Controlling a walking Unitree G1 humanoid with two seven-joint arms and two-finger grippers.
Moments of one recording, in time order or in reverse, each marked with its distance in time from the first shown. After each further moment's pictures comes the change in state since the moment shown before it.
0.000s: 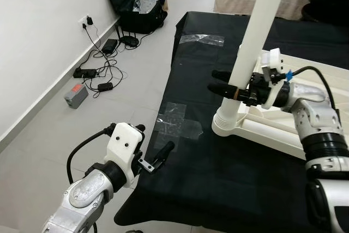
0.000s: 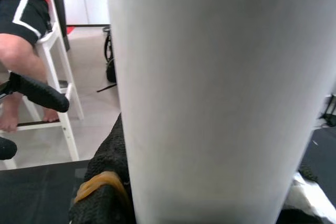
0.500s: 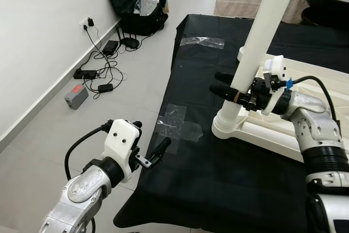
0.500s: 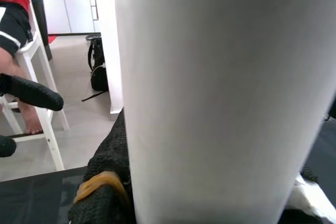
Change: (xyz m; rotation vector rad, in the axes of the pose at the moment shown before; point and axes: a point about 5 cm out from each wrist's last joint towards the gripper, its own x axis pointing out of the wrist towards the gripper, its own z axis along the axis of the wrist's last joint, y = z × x) left arm 0.002 0.007 0.003 0.018 -0.014 0.012; right arm -0.004 0.008 -0.009 0.020 -0.034 -0.084
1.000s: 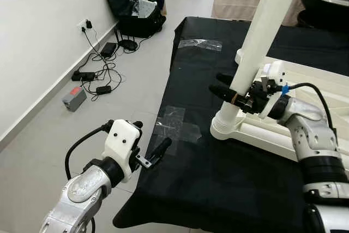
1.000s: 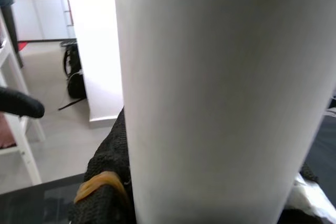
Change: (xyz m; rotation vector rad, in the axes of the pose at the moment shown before) left arm 0.001 0.001 -0.002 0.003 0.003 0.001; right arm 0.001 0.010 -0.009 0.008 -0.022 -0.106
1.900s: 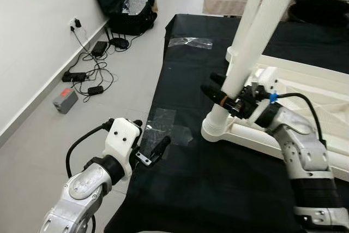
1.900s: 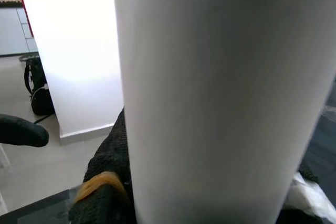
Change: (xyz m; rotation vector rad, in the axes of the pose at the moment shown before) left arm 0.004 0.002 0.002 0.010 -0.014 -0.006; right arm 0.019 0.036 0.003 -0.003 -0.031 -0.095
